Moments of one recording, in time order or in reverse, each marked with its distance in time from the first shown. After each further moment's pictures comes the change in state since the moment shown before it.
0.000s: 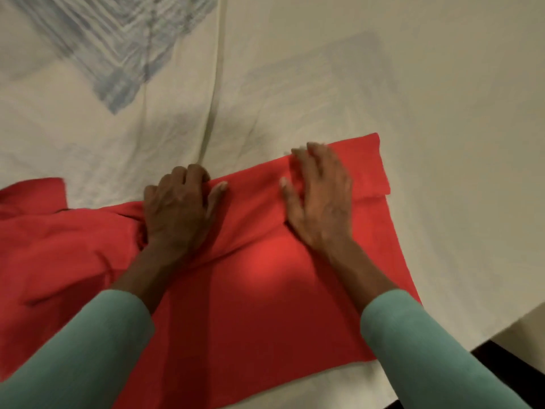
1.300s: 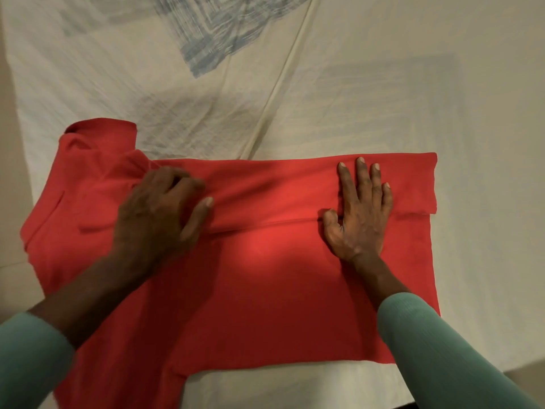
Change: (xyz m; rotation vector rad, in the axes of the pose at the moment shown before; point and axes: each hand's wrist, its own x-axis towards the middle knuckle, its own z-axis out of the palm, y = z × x) left_hand -0.092 -0.079 -0.060 -0.156 0.083 0.043; right_hand -0.025 0.006 0.027 -0.137 -0.032 -0.091
